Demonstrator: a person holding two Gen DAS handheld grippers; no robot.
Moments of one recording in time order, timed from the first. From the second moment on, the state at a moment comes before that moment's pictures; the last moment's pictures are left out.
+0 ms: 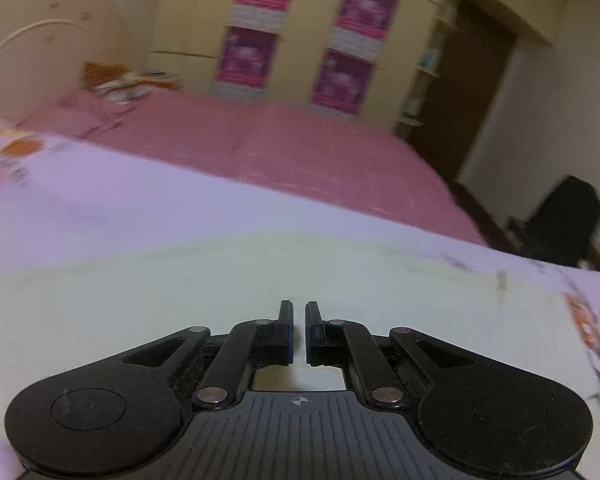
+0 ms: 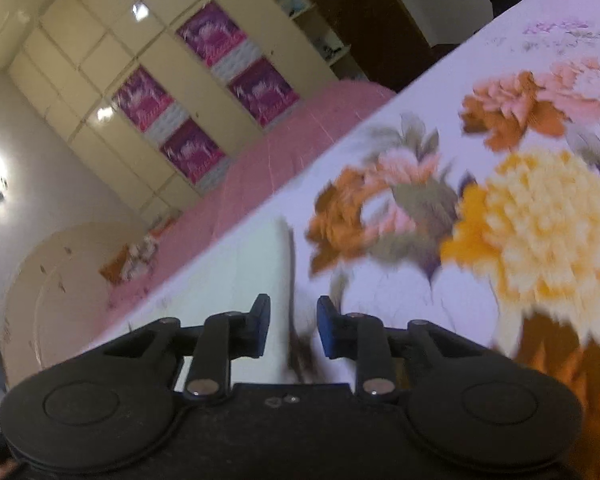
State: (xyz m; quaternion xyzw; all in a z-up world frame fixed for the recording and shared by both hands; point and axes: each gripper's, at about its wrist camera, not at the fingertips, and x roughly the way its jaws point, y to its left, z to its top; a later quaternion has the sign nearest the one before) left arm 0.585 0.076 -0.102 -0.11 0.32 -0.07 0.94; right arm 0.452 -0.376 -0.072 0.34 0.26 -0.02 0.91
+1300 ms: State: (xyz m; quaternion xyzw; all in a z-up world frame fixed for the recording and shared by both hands) left arm 0.561 -0.006 -0.091 -0.01 0.30 -0.10 0.95; right arm 0.521 -0.325 -0.055 0.11 0.30 -0.02 0.95
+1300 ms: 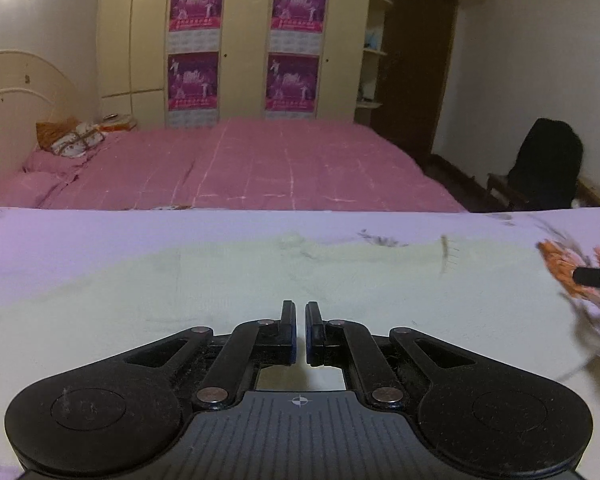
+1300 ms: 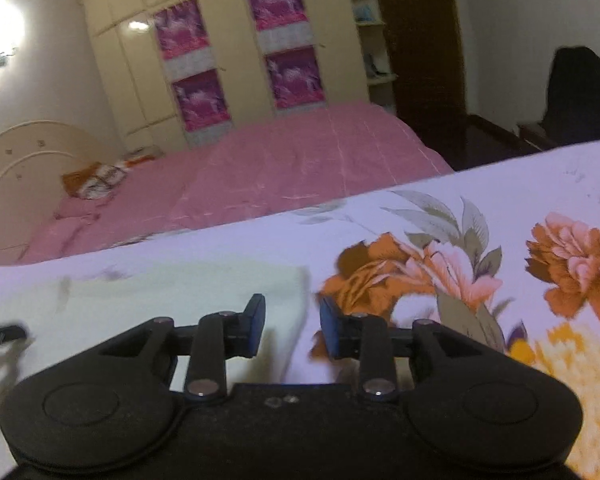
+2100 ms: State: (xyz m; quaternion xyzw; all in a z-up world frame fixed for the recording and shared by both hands) left arm 0.487 0.054 -0.075 -0.03 0.26 -0.06 0.96; right arm 0.472 -0.272 -0.053 0.03 0.33 -0.02 0.94
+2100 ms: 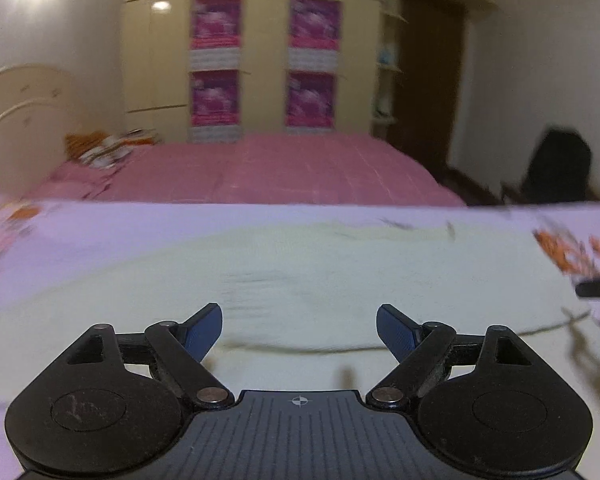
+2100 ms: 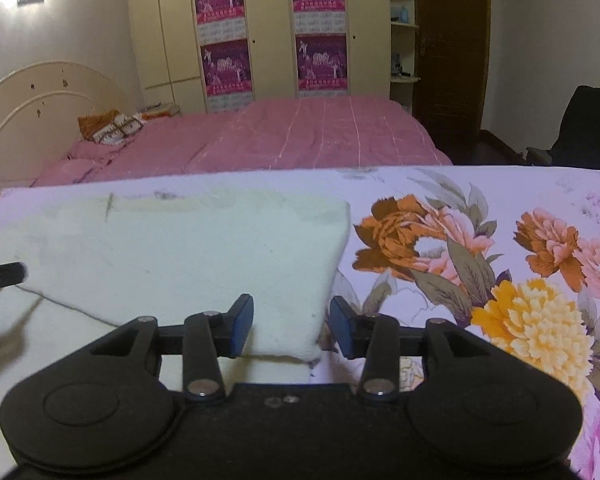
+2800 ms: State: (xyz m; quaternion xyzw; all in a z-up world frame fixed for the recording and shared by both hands) left arm 0.420 0.373 -0.164 -0.49 0.20 0.18 0.83; right arm 0.487 -0.214 -0.060 0.09 0.35 0.00 0.93
